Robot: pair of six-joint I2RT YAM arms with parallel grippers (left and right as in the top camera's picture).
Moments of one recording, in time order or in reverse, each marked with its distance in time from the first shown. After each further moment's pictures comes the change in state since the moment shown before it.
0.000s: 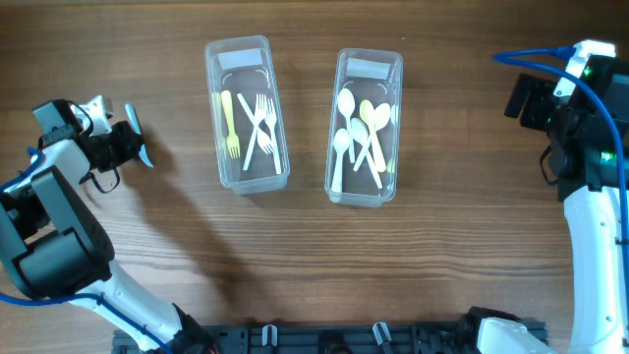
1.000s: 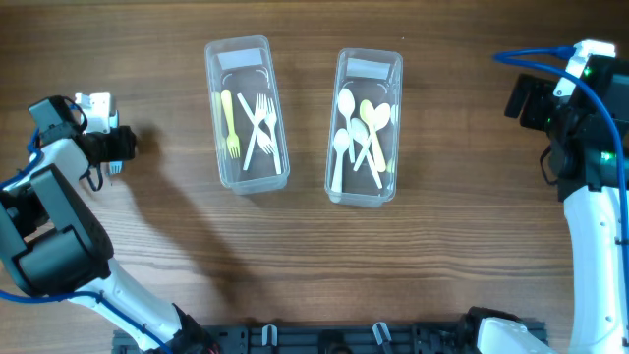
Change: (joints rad) left arm 0.002 0.018 0.017 0.056 -0.188 0.415; right arm 0.000 0.000 0.000 0.000 0.000 0.000
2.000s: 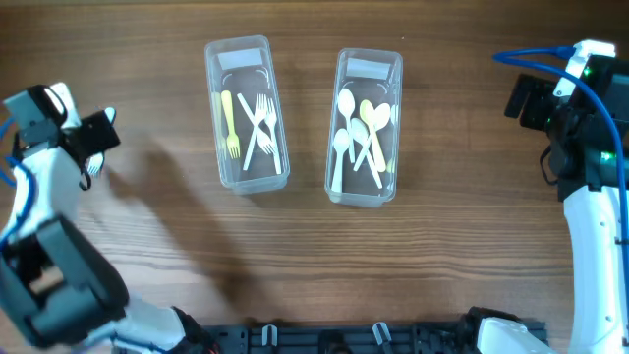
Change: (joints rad) left arm -0.009 -0.266 -0.036 -0.091 -0.270 -0.301; right arm 0.000 0.000 0.000 -0.001 0.000 0.000
